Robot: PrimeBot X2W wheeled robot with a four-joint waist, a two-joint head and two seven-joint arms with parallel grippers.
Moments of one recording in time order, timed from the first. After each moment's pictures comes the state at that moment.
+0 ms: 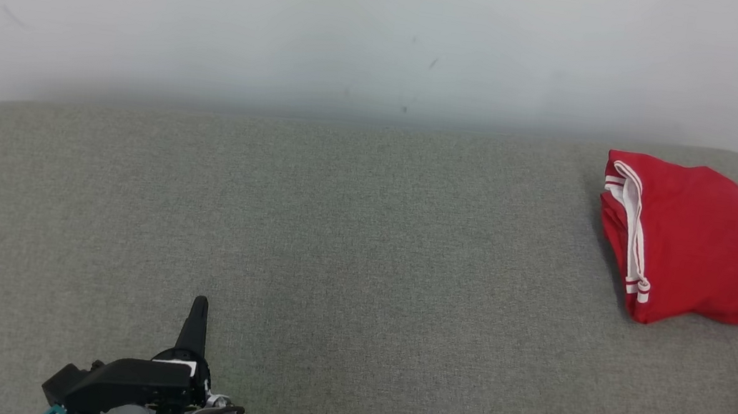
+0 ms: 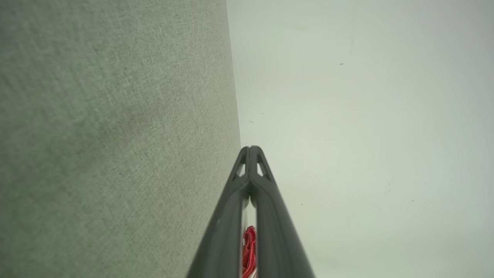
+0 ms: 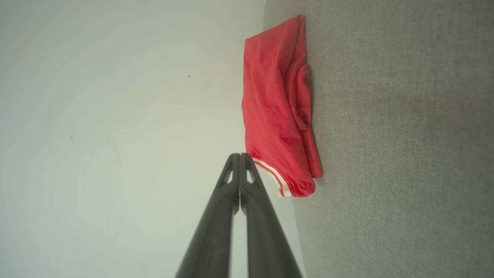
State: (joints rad) left arm -0.45 0.05 -0.43 0.52 -1.80 -0.13 -0.26; right arm -0.36 -0.22 -0.60 0.56 1.56 0.13 0.50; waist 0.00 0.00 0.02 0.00
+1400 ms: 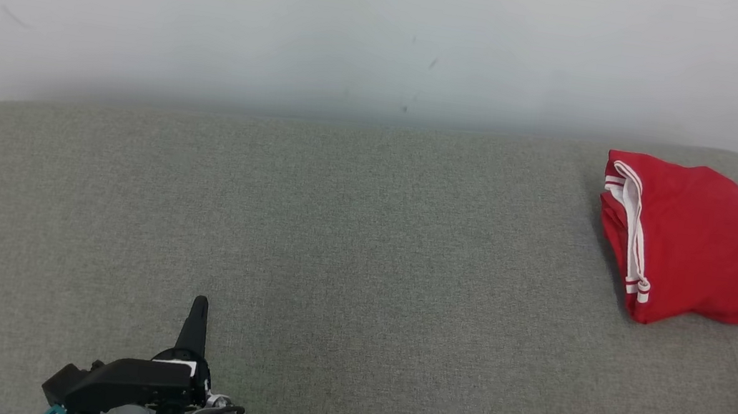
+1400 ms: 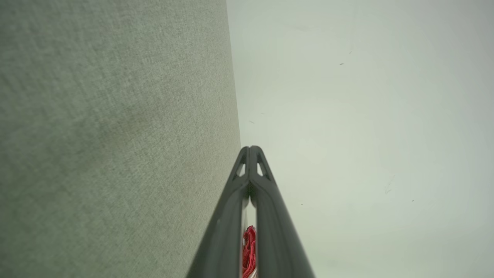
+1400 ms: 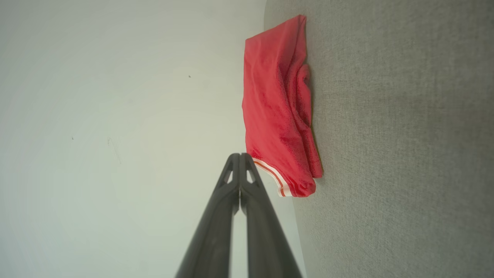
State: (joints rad) left arm -0.45 0.05 -0.43 0.52 -1.80 -0.13 -0.26; right arm -0.36 -0.22 -0.60 0.56 1.56 0.13 0.50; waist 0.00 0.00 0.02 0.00
